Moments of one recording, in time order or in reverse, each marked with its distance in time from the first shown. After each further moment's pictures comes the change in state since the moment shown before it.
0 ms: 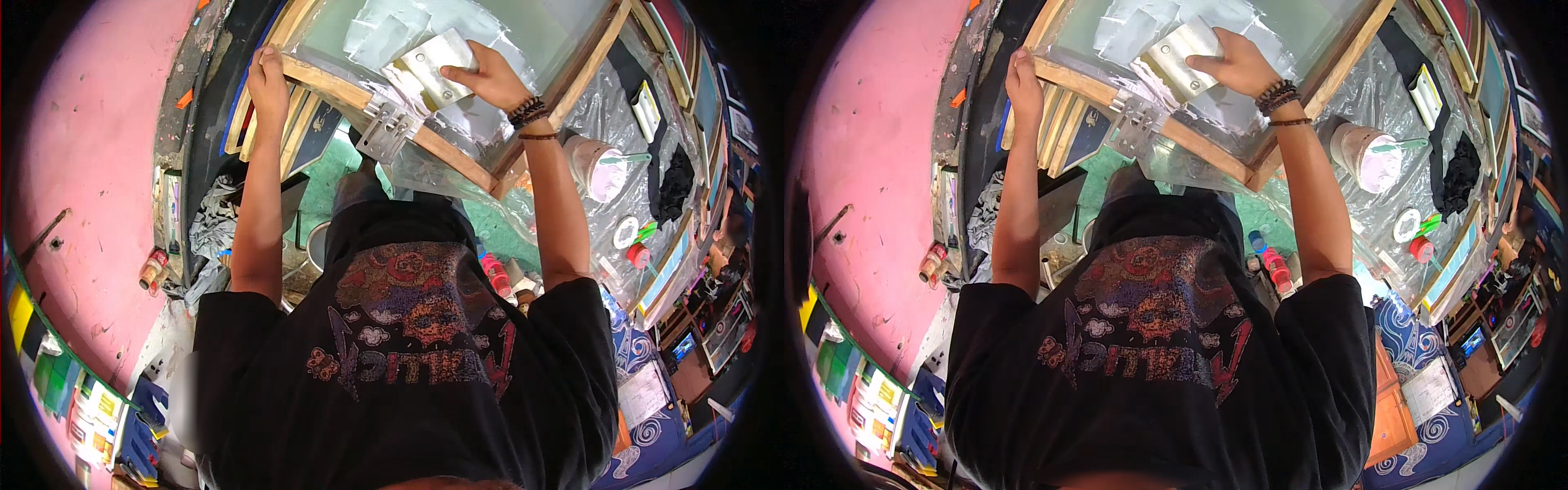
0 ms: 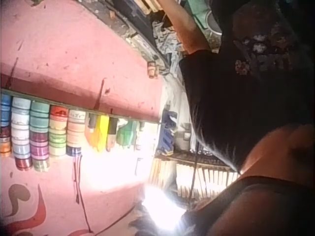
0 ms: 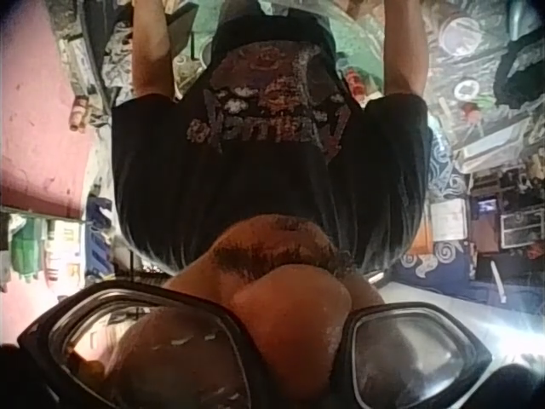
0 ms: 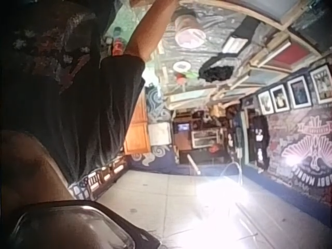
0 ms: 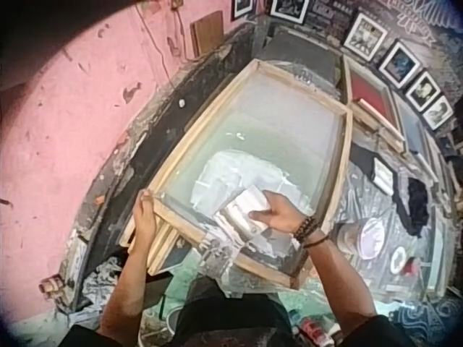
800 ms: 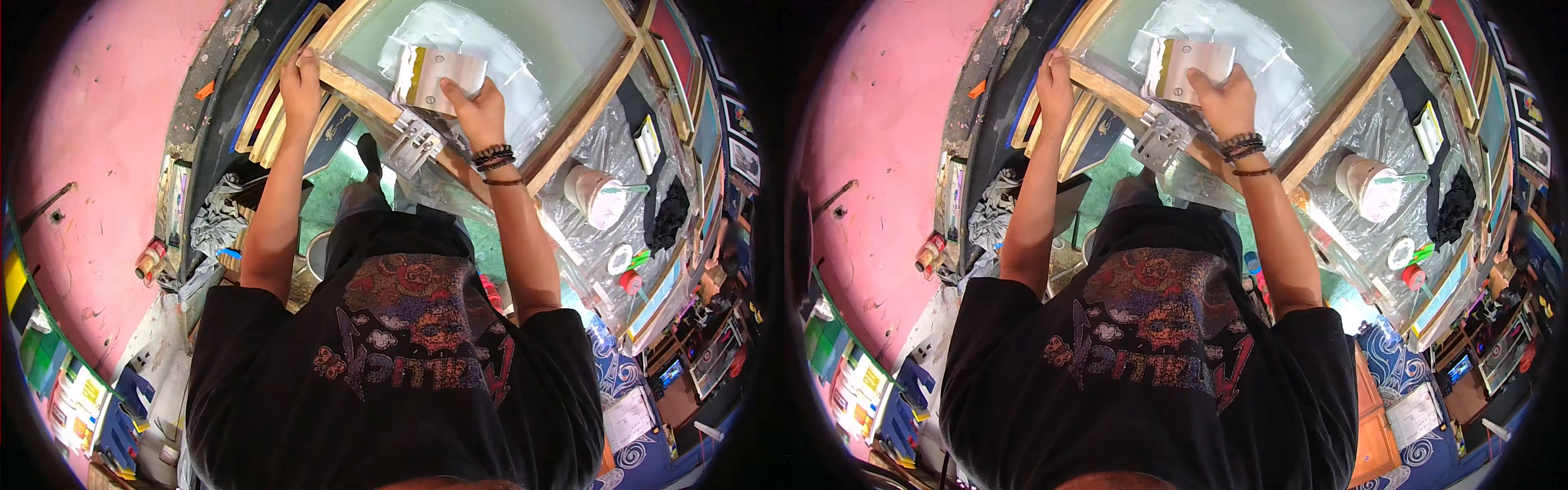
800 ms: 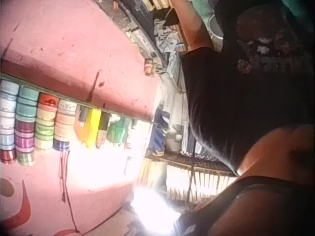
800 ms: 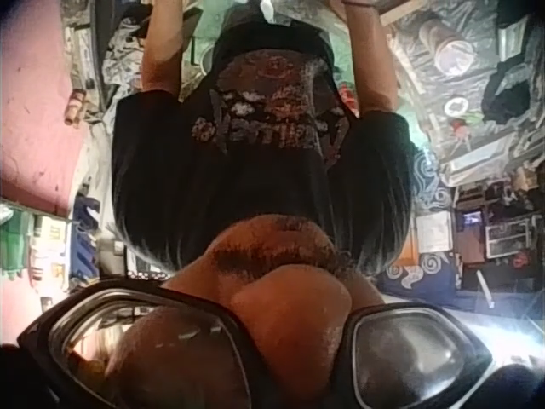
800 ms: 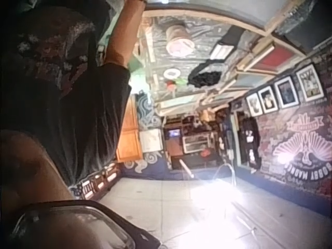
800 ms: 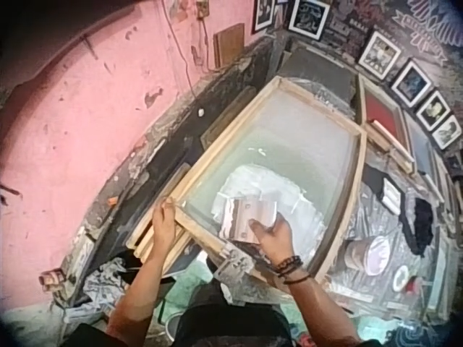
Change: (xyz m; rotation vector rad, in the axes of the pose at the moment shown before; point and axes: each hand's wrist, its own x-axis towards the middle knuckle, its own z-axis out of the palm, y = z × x) left_hand 0.000 -0.016 -0.004 0.137 0.051 -0.060; right_hand 0.004 -0.034 0.084 0.227 0.545 0.175
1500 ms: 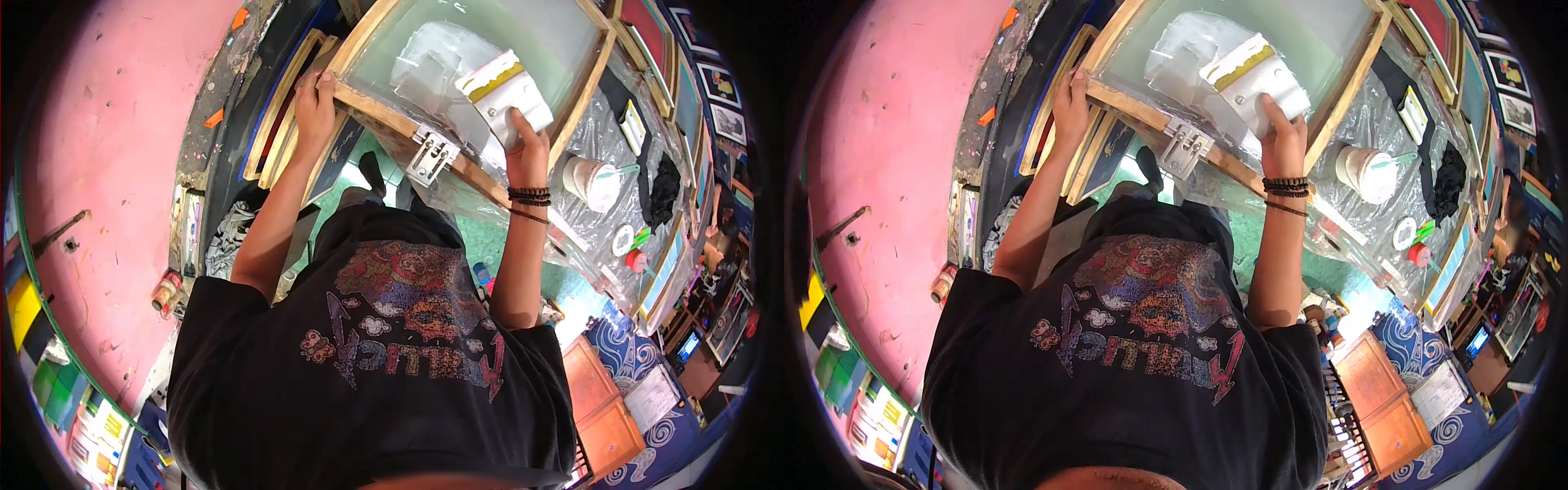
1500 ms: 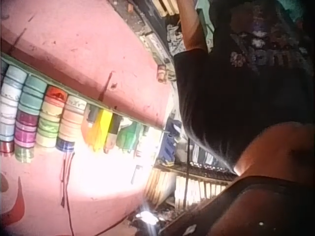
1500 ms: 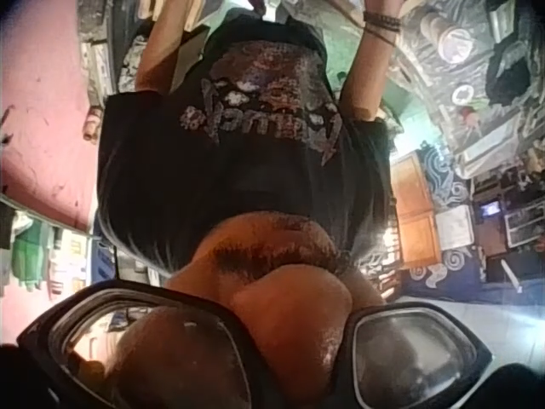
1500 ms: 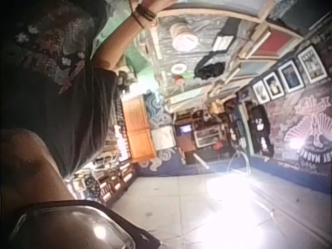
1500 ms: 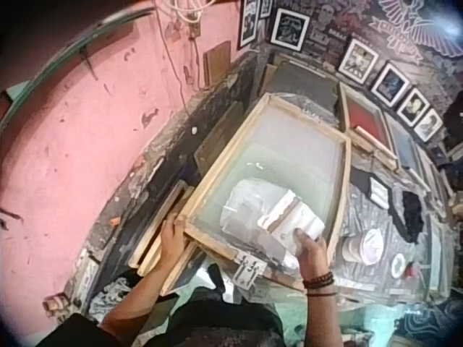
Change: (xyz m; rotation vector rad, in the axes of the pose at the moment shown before) left_hand 0.007 0.021 -0.017 -0.037 -0.169 0.158; right_hand -0.059 -0.049 -0.060 0.878 0.161 0.169
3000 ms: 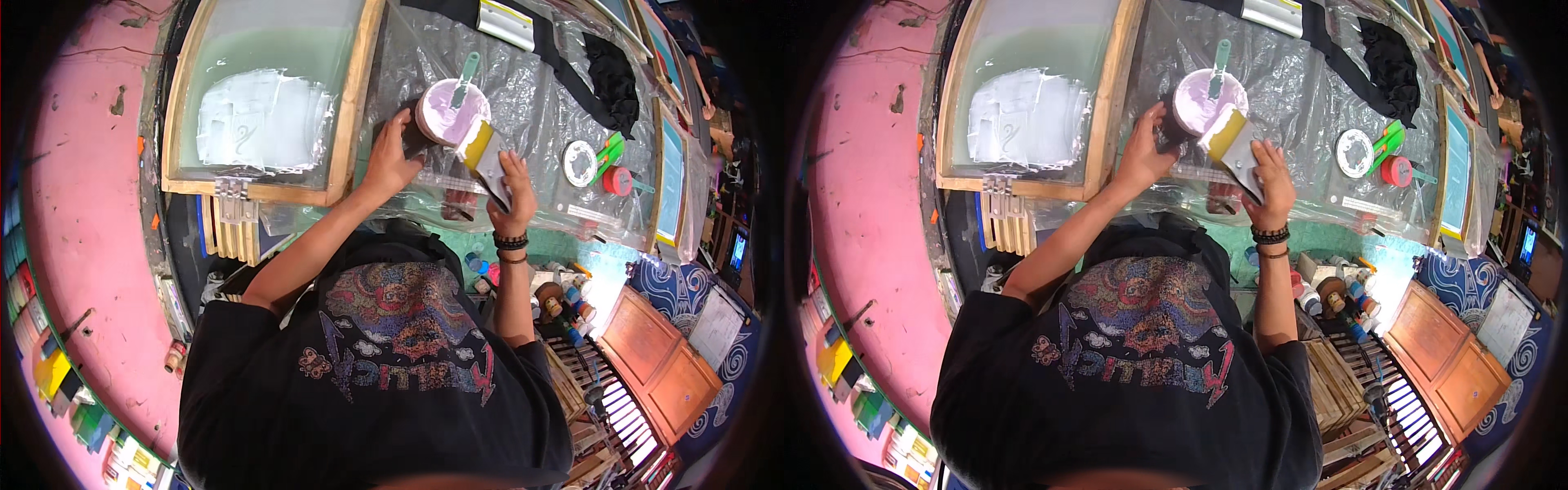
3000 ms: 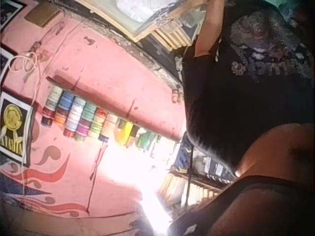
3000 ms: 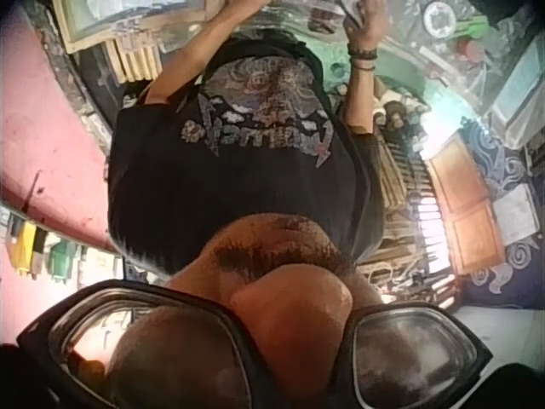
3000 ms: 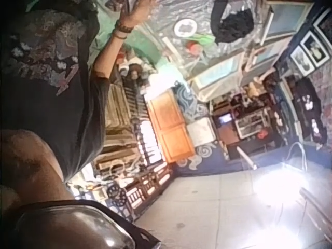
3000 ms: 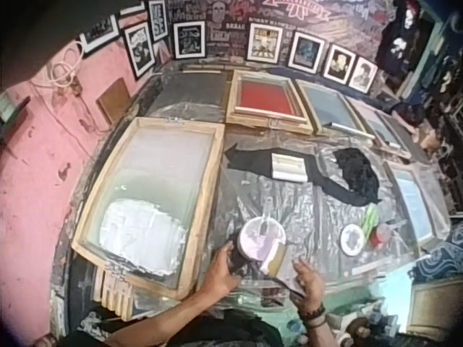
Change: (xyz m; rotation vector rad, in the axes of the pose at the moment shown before) left_hand -0.243 0.238 0.364 -0.066 -0.781 0.234; right_hand -0.102 -0.086 -0.399 -1.150 0.210 -0.996
